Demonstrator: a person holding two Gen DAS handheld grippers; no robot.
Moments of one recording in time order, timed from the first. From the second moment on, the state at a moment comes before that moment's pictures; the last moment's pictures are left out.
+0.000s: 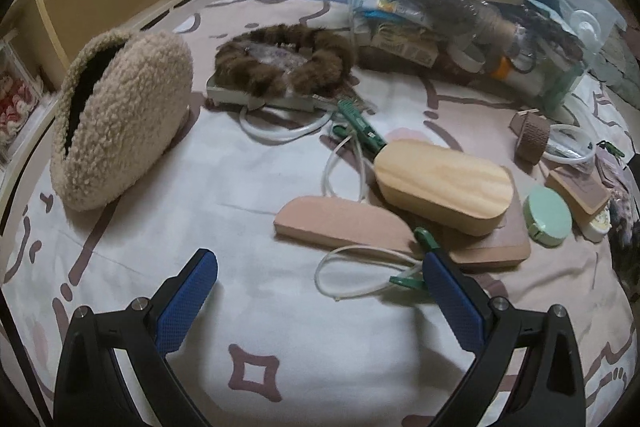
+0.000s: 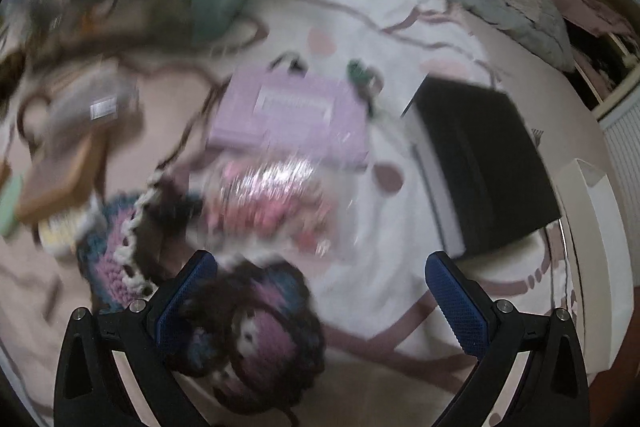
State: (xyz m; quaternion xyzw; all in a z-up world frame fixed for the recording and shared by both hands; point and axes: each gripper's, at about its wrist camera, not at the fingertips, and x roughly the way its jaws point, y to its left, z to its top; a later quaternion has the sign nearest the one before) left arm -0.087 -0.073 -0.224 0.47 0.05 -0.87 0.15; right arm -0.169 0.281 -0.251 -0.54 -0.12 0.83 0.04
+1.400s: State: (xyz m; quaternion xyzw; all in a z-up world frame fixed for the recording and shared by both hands) left arm -0.080 -0.030 -0.223 0.48 0.02 -0.88 -0.02; right arm -0.107 0.286 -0.191 -0.60 -0.03 0.80 -0.07
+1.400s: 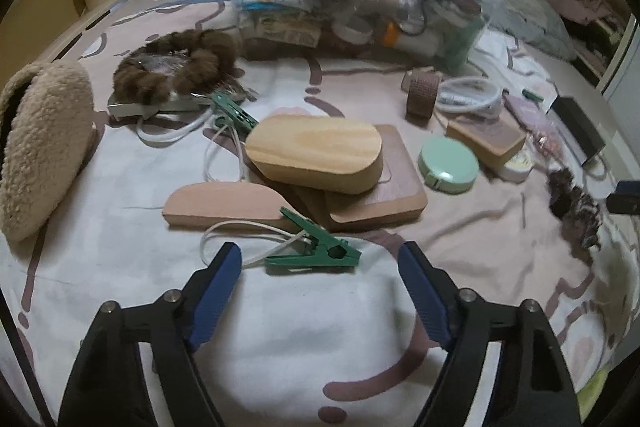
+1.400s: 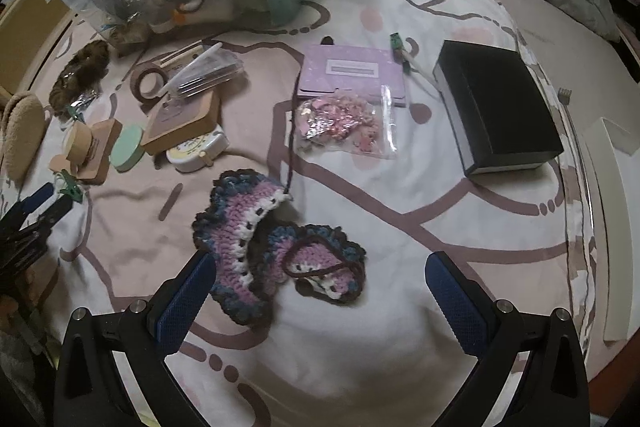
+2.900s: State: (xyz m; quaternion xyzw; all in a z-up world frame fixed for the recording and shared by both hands) left arm -0.041 -0.016 -0.219 0.54 0.01 -0.84 -0.07; right arm -0.107 0.241 -0.221 -0.58 -0.03 0.79 -0.19
